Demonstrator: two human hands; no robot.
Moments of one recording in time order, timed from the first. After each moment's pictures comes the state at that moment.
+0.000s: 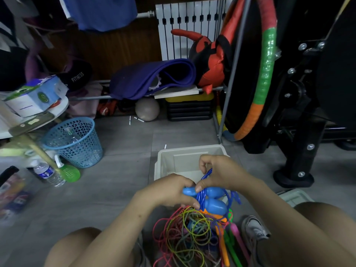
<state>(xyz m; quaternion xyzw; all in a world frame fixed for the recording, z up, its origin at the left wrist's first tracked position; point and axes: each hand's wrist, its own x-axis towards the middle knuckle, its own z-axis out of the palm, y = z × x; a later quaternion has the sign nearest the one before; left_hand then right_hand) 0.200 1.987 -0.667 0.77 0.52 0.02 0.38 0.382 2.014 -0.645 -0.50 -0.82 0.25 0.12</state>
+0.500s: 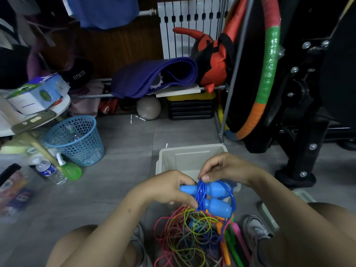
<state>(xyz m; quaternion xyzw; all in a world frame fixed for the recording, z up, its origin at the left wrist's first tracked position) 0.187 1.982 -0.653 0.71 0.46 0.09 0.52 0.398 2.023 -0.642 -0.37 -0.68 0.61 0.17</state>
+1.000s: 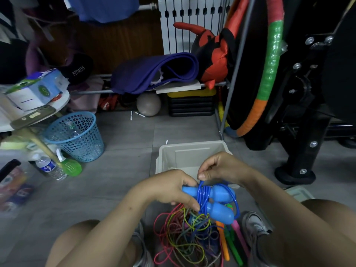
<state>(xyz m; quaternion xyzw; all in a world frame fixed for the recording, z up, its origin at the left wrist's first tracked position) 0.192 1.975 -0.648 0.73 0.46 0.04 0.50 0.385 2.022 -0.657 -0.42 -0.68 0.57 0.18</state>
